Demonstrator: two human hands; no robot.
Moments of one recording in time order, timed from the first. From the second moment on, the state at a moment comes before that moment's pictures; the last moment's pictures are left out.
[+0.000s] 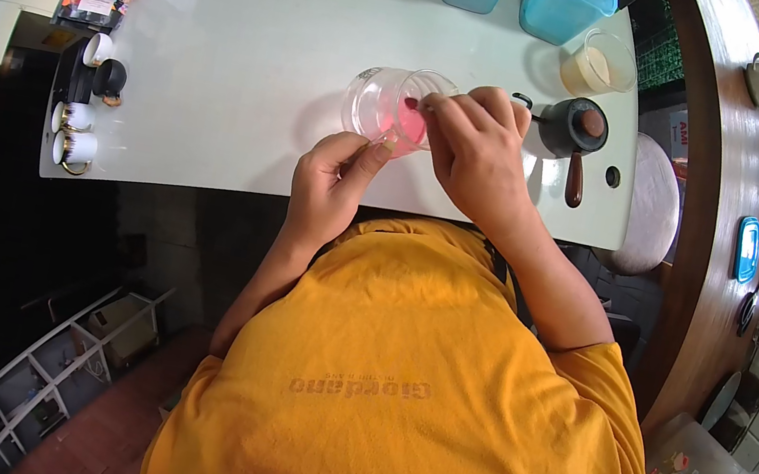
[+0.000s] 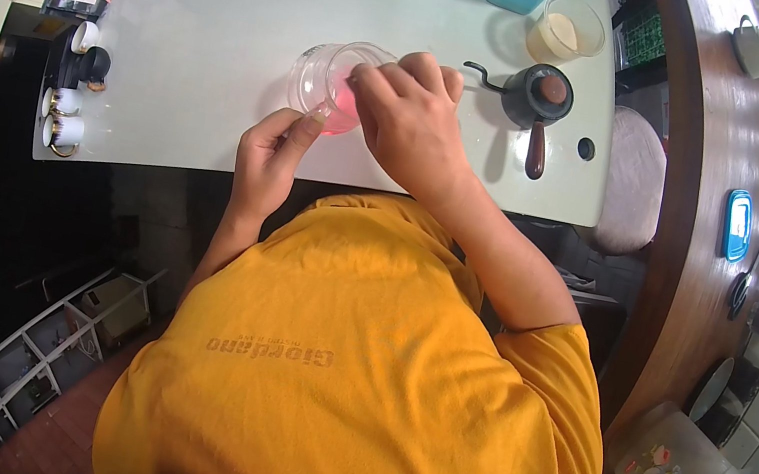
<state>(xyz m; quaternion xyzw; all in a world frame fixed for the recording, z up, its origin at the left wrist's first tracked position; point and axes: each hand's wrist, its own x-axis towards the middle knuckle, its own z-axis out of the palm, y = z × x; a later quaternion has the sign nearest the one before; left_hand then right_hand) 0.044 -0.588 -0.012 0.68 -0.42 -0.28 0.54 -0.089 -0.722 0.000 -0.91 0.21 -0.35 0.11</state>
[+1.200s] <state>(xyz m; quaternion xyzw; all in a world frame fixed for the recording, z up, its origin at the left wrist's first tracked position) 0.046 -0.591 -0.012 0.67 -0.41 -0.30 0.55 -0.086 -0.730 0.011 -0.91 0.19 -0.34 0.17</state>
